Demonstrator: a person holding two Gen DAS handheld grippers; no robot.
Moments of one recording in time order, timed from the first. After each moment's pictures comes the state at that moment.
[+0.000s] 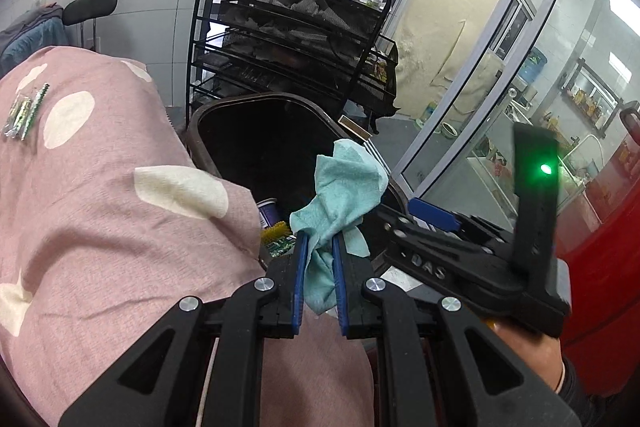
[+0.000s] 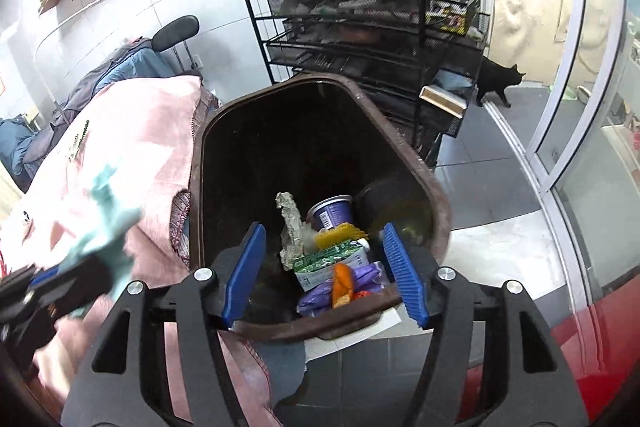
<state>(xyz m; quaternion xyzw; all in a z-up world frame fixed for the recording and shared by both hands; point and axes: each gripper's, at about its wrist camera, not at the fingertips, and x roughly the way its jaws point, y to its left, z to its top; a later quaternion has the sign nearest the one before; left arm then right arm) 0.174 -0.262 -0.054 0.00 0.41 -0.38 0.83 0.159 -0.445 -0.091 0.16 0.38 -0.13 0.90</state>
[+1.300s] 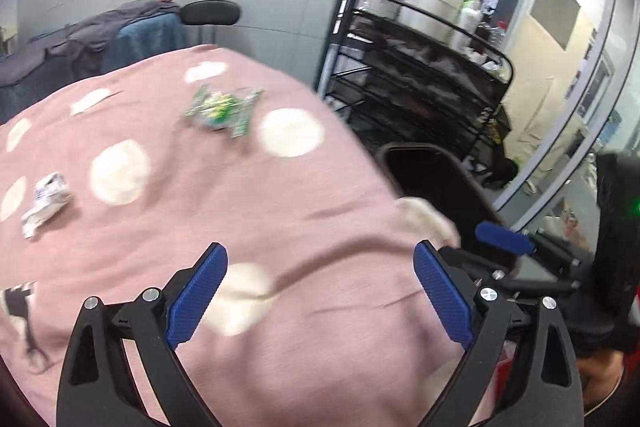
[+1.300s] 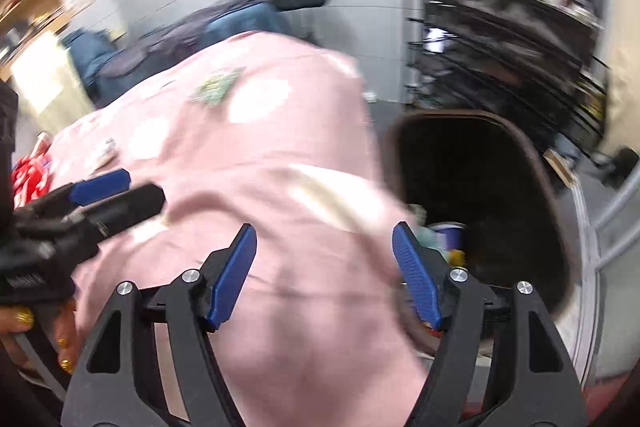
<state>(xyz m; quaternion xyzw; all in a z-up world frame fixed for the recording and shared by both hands) 0.204 -0.097 -0.035 -0.03 0.39 -0.20 0.90 0.205 -0.305 -0.048 0.06 0.41 0.07 0.91</state>
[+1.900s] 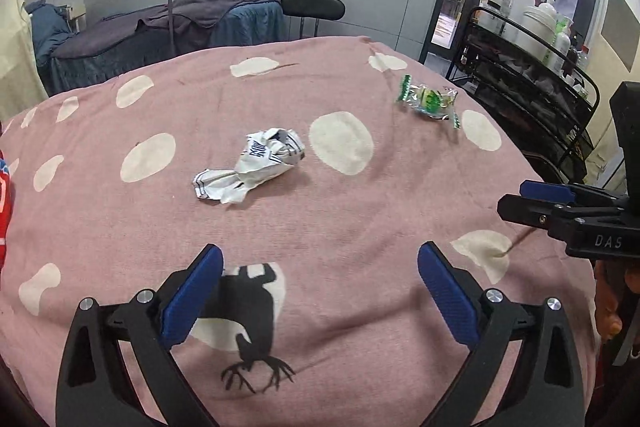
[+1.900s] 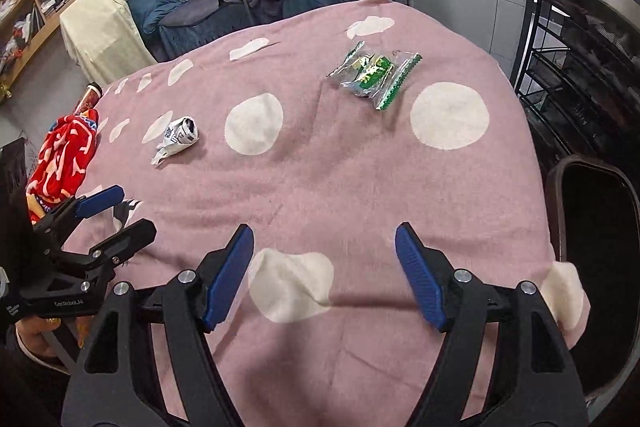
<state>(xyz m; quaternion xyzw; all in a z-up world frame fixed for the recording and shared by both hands) 0.214 0.056 -0.051 -0.03 0.40 -0.08 0.91 0.276 -0.178 -0.044 0.03 0.46 0.18 0.87</state>
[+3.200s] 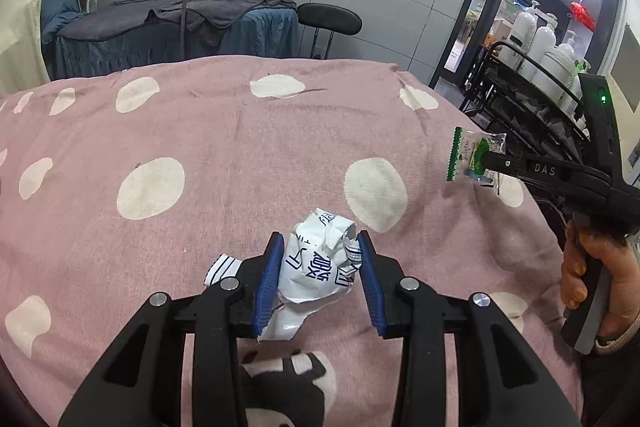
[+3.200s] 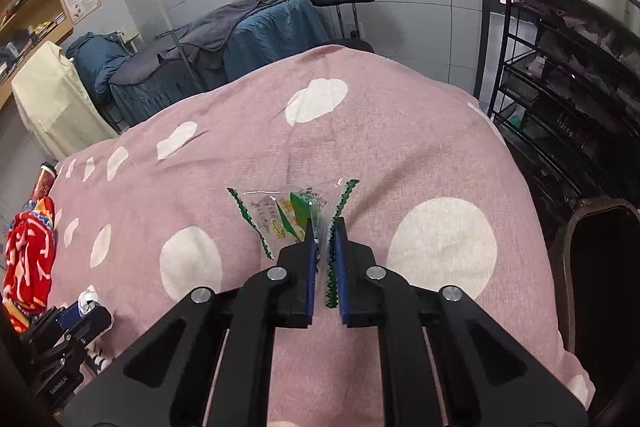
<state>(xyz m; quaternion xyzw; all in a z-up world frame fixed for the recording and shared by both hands) 0.247 0.084 -0.044 -0.08 0.38 -0.08 0.92 0.377 -0.177 -0.037 0.09 0.41 0.09 0.90</state>
